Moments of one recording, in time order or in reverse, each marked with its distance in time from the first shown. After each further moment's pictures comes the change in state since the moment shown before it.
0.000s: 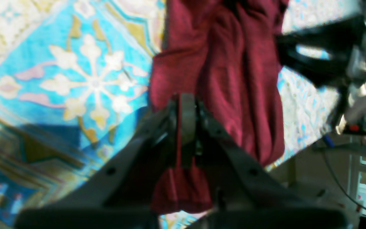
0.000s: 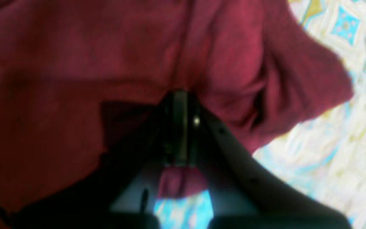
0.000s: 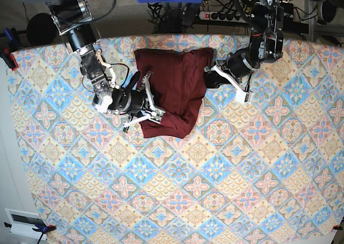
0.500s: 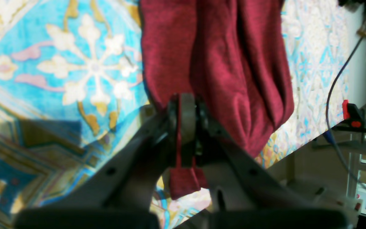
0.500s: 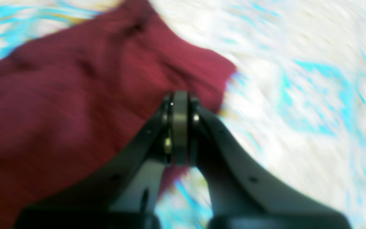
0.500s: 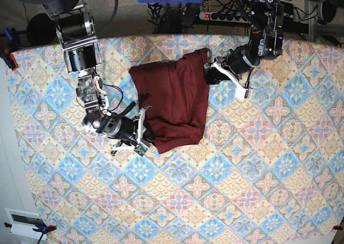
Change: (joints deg) left arm 1.1 0.0 0.0 0.1 0.0 0.0 -0.1; right arm 7.4 -3.7 9.8 -12.0 -0.5 -0.4 9.5
